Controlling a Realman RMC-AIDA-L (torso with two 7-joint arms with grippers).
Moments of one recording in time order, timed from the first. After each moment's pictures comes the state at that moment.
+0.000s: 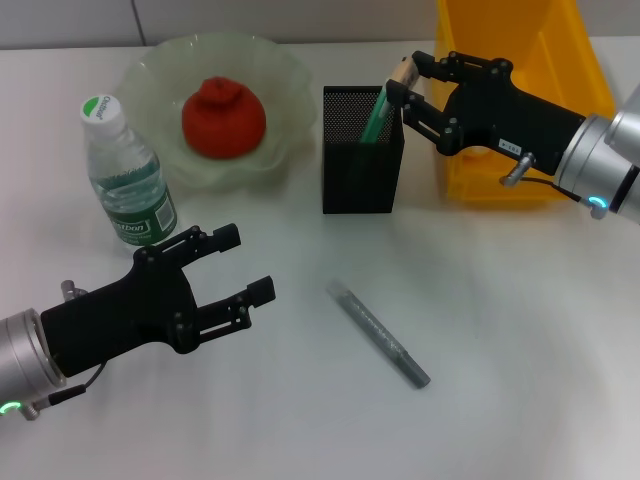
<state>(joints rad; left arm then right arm) -0.32 -2.07 0.91 0.35 1.56 1.62 -0.93 0.51 2.09 -1.27 -0.51 -1.08 -1.07 0.81</state>
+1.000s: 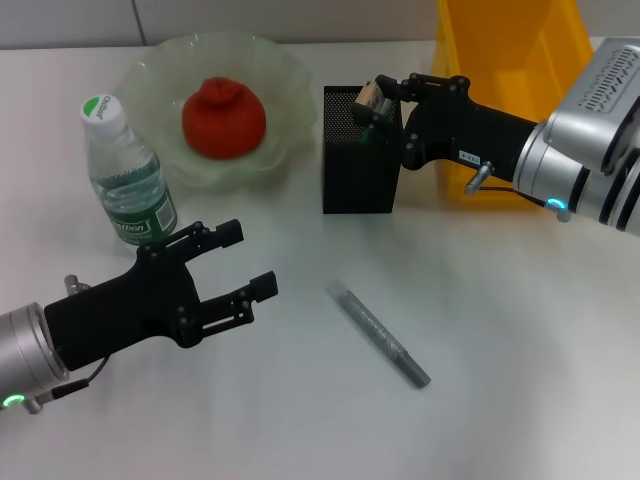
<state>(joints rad) -0.33 -2.07 0.91 0.34 1.56 1.61 -0.94 0.58 2.09 -1.39 -0.45 -1.03 -0.97 0.83</state>
